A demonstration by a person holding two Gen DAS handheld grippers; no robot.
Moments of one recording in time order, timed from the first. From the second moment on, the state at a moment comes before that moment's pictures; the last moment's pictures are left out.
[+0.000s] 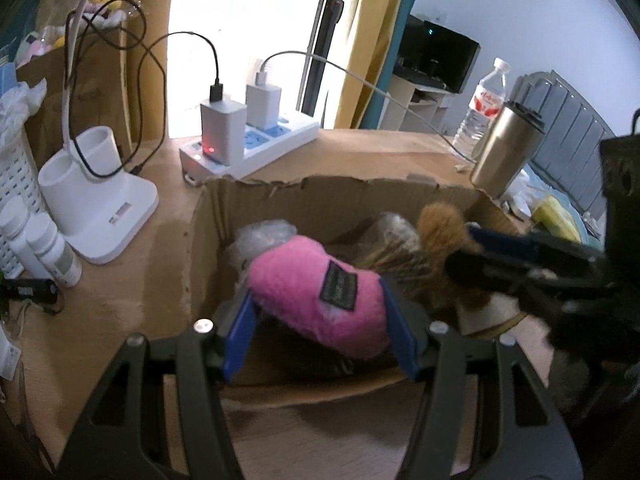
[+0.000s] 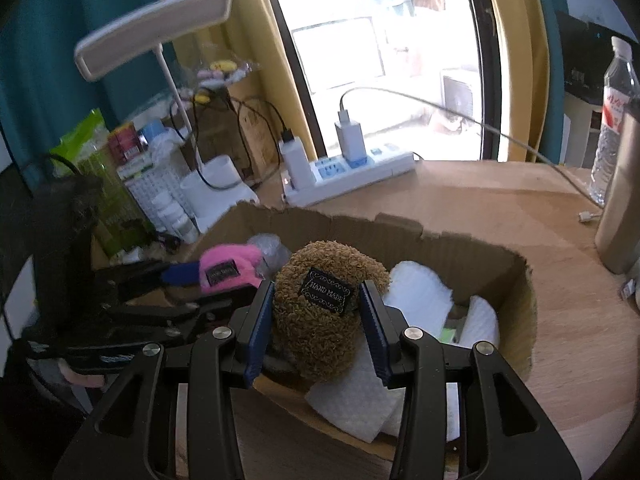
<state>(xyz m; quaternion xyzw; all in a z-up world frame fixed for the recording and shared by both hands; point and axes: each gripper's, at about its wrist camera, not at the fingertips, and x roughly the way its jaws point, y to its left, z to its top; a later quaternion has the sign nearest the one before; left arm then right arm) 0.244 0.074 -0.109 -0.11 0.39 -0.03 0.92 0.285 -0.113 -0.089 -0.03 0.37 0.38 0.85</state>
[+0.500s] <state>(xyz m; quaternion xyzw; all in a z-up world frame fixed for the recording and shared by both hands) 0.238 0.070 -0.105 -0.09 0.39 -0.02 0.92 0.284 -0.104 -0.101 -0.05 0.39 0.36 0.85</state>
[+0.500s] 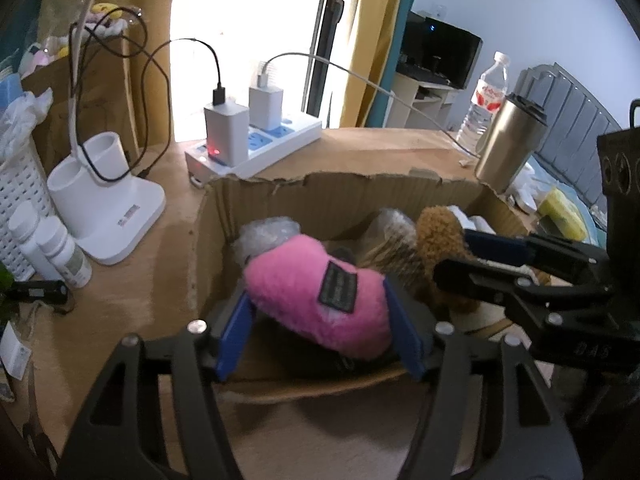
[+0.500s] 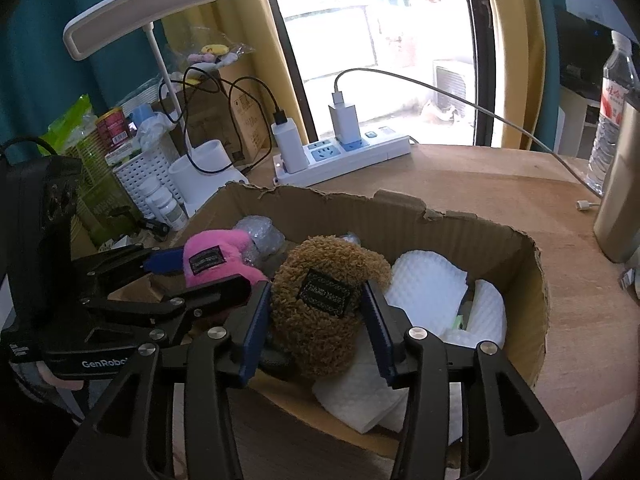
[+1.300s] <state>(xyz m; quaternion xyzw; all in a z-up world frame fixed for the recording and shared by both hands) 0.192 0.078 -0.077 -0.10 0.35 0.00 0.93 0.249 -0.114 -0.078 -0.06 0.36 0.35 0.86</state>
